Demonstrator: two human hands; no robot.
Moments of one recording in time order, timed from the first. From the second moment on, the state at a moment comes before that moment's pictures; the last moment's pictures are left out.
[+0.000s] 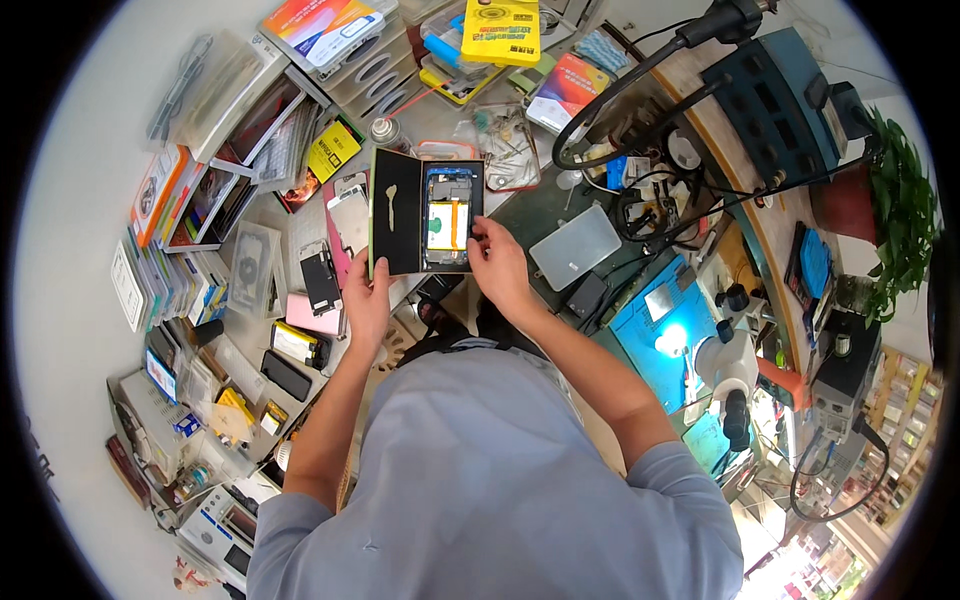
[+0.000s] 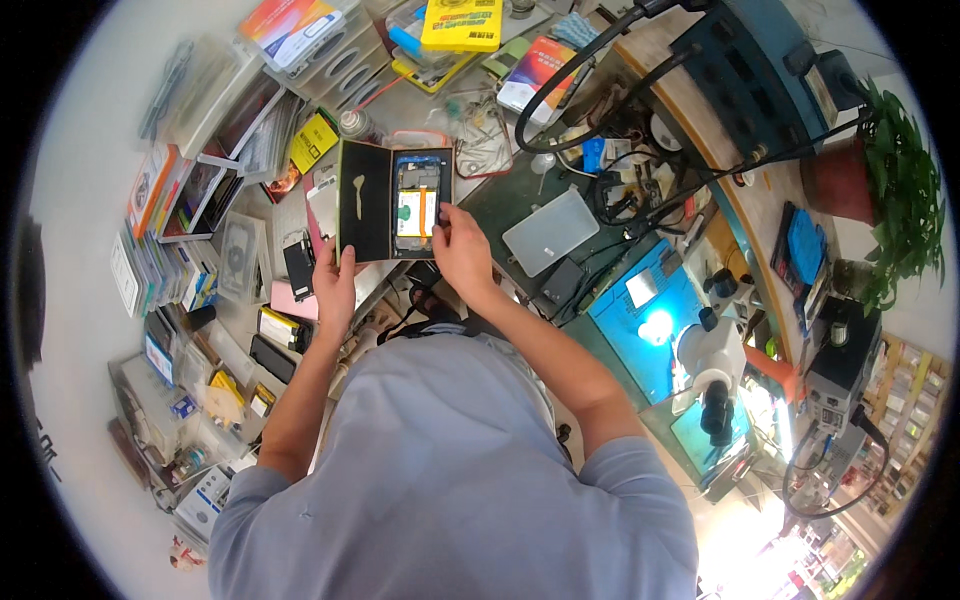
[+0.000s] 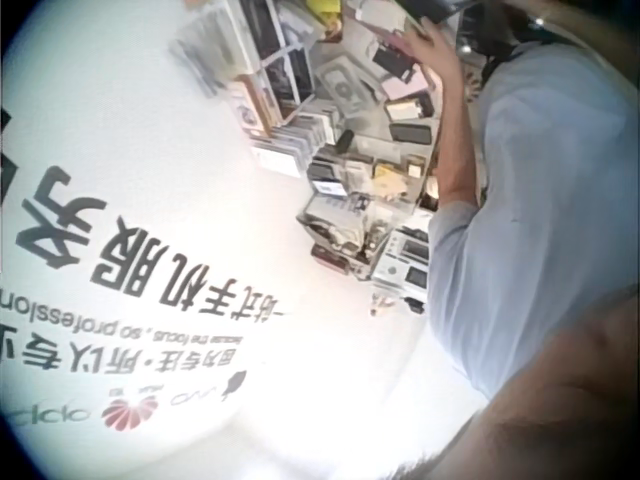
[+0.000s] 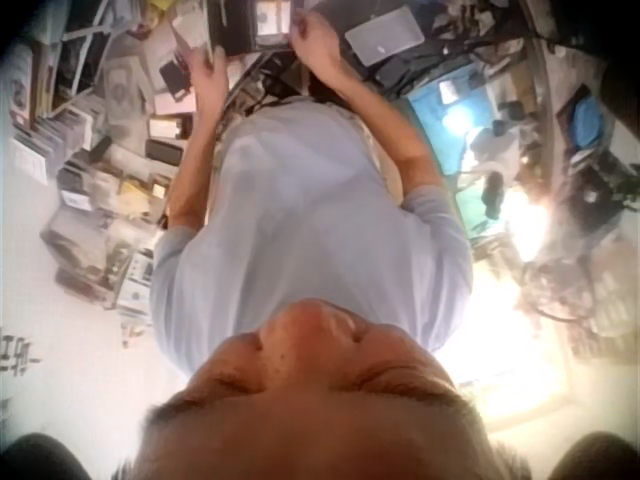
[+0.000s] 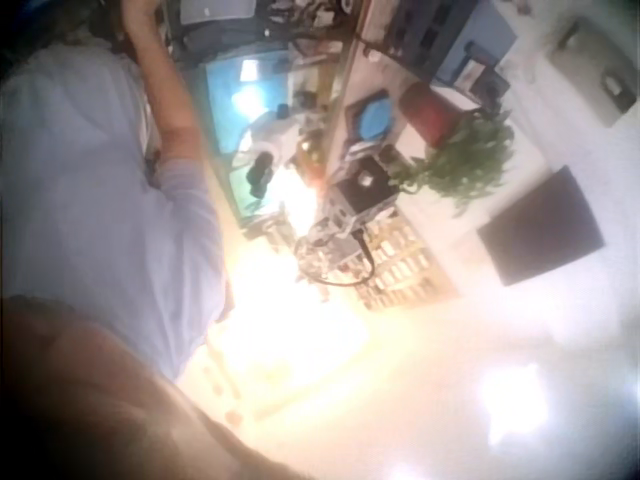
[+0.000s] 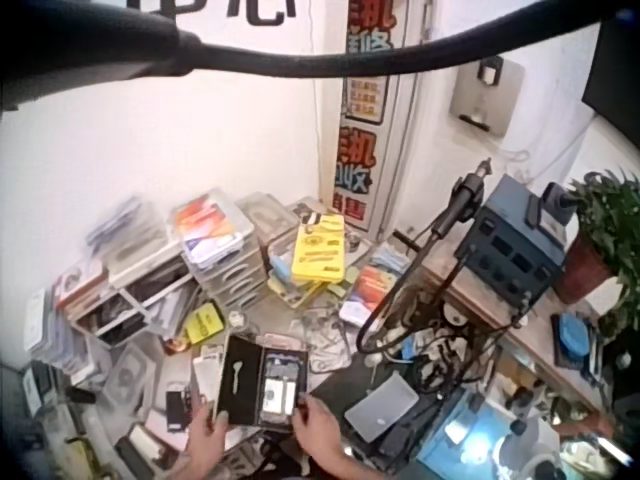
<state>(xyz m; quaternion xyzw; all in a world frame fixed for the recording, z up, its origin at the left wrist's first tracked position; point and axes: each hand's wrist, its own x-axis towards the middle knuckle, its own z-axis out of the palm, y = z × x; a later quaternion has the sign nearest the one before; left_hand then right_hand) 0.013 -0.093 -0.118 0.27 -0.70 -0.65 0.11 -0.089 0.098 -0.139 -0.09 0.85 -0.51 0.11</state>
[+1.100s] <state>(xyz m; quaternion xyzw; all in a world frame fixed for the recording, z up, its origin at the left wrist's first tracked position) 0.038 -0.114 -0.161 0.31 -0.75 -0.58 0.10 -0.113 0.094 -0.159 0.01 0.72 -0.68 0.15</state>
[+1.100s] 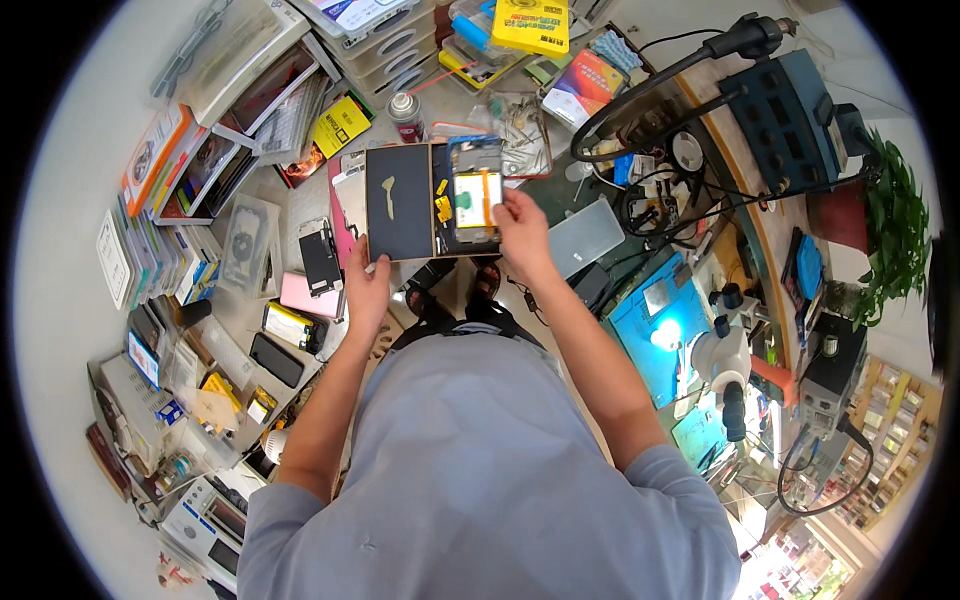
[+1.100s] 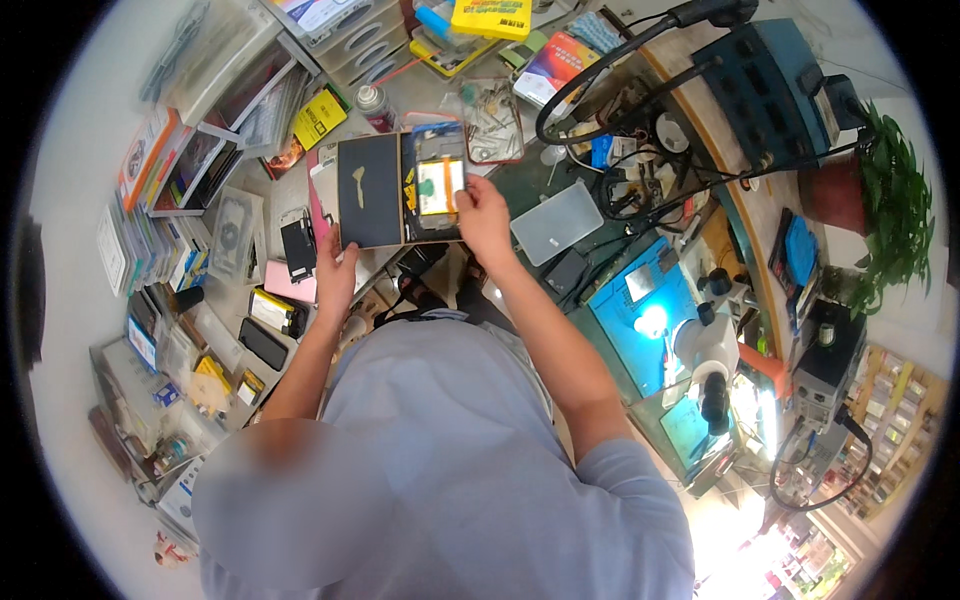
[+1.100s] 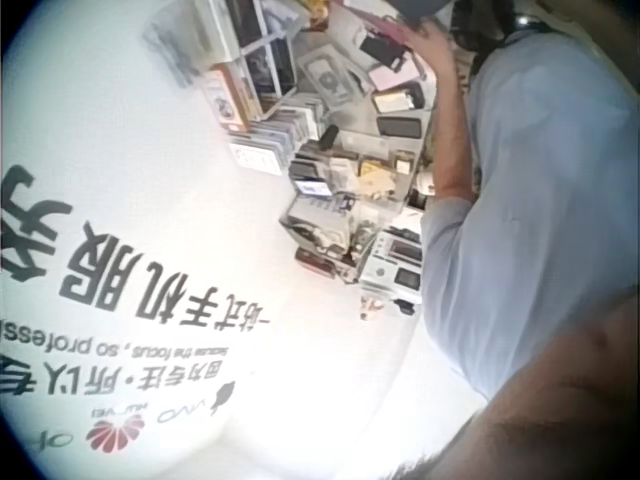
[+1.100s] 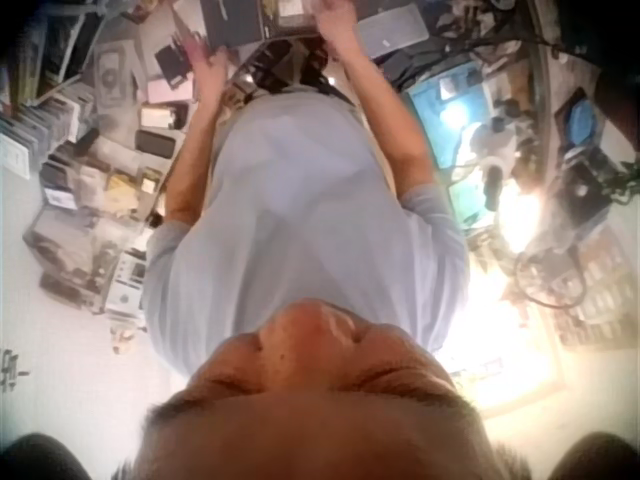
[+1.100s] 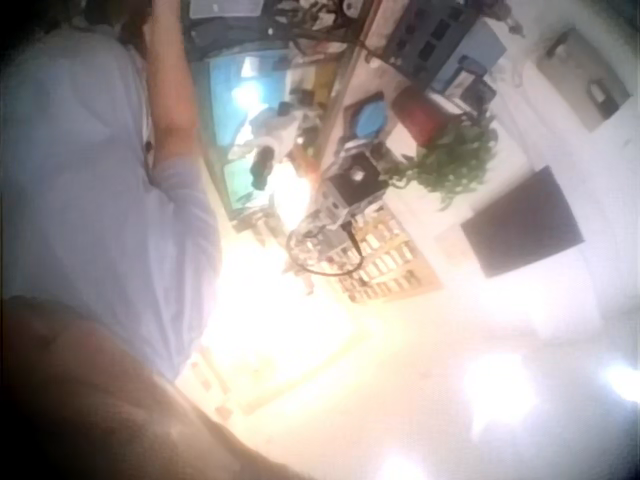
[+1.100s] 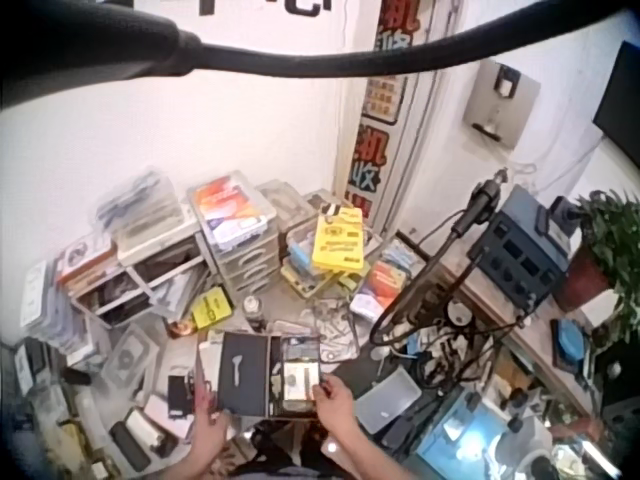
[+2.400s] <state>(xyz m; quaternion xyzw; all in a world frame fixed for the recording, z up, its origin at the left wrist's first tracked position) 0.007 -0.059 -0.115 0.30 -0.21 -0.93 0.01 -0.030 0.081 -0.069 -0.21 0.83 -0.44 0.27</state>
